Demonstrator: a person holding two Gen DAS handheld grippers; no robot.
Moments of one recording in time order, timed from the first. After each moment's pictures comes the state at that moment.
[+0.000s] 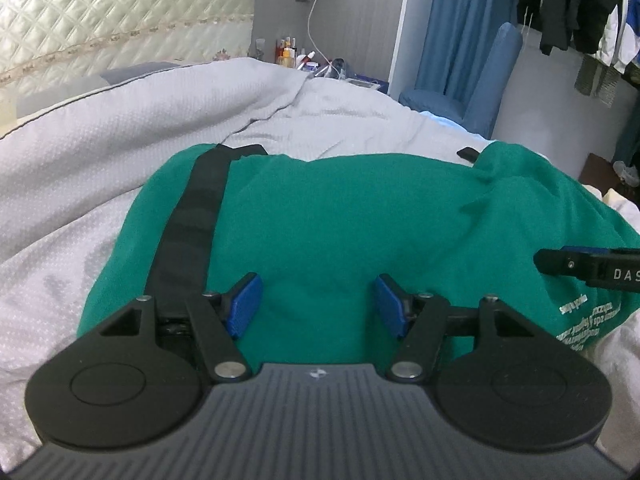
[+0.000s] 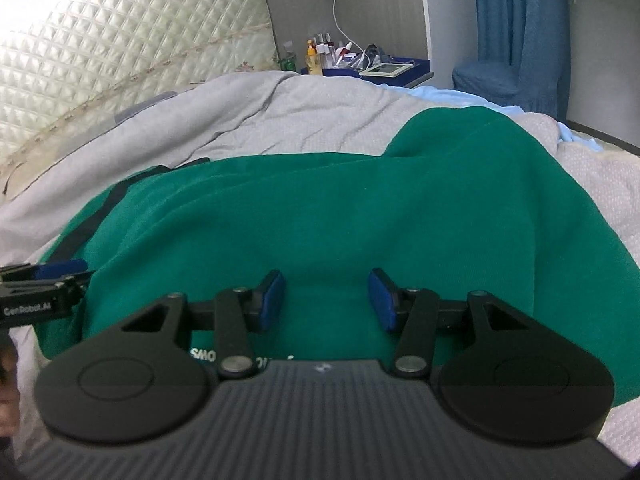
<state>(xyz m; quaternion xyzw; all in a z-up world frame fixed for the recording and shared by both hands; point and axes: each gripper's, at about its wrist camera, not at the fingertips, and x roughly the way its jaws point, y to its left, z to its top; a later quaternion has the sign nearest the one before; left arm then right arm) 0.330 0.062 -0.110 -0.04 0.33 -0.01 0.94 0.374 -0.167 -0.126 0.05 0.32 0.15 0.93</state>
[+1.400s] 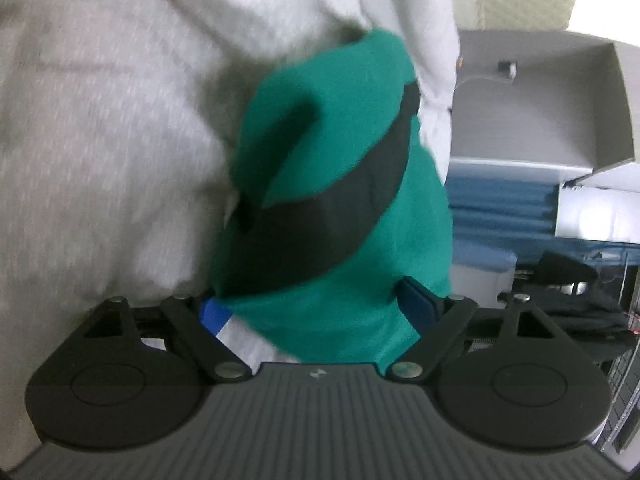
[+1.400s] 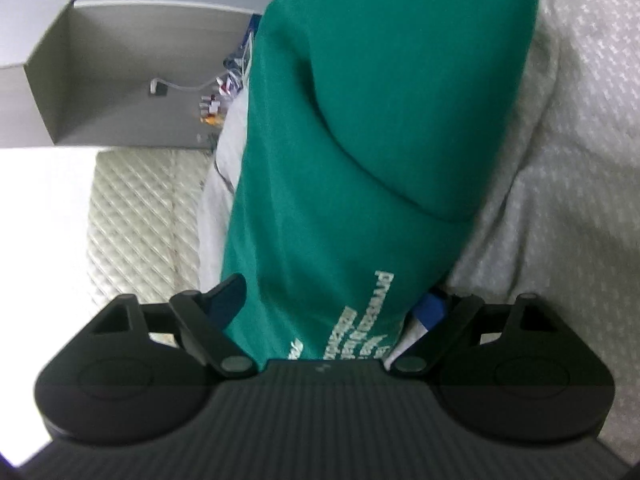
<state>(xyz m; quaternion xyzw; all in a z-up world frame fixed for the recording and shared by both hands) 0.270 0.183 -0.180 -0.63 0.35 0.02 0.69 0.344 -0.250 -0.187 0.60 0.37 0.08 0.70</state>
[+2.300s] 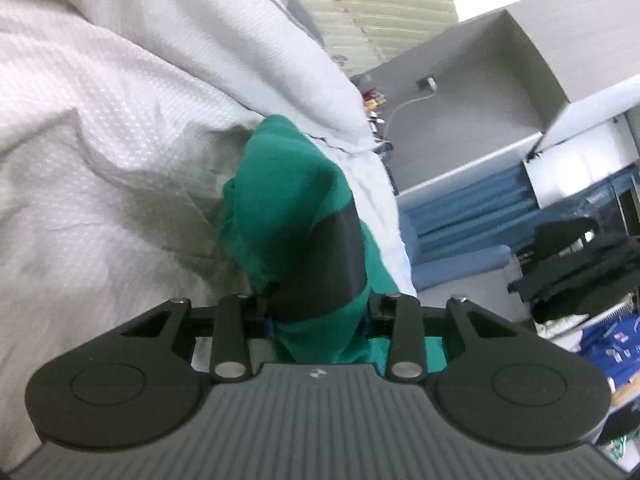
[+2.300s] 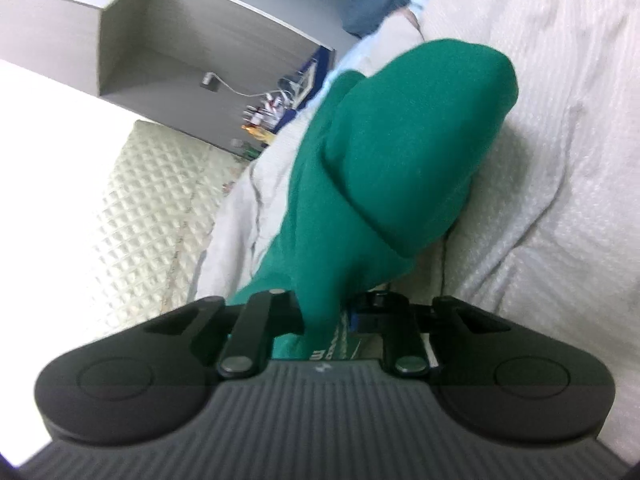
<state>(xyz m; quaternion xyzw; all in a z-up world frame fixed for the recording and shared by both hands) 0.211 0.169 -0.091 -0.50 0.25 0.02 0.83 0.301 -0.258 -0.123 0.48 0.31 0.11 0.81</state>
